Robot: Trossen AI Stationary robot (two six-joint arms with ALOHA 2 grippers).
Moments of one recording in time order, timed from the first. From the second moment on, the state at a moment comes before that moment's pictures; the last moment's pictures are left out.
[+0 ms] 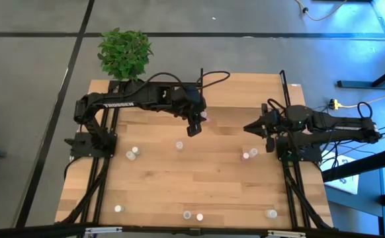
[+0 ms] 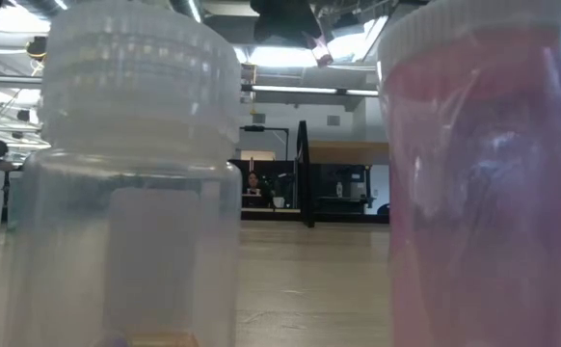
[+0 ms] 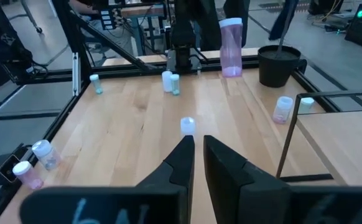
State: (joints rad) left arm 0.11 1.72 1.75 -0.79 -0.04 -0.13; right arm 0.00 0.57 0.62 -0.32 -0.02 0.09
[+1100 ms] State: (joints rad) left arm 0.08 1.72 1.75 -0.75 -0.02 -0.07; right arm 0.00 0.93 0.62 0.19 0.06 0.15
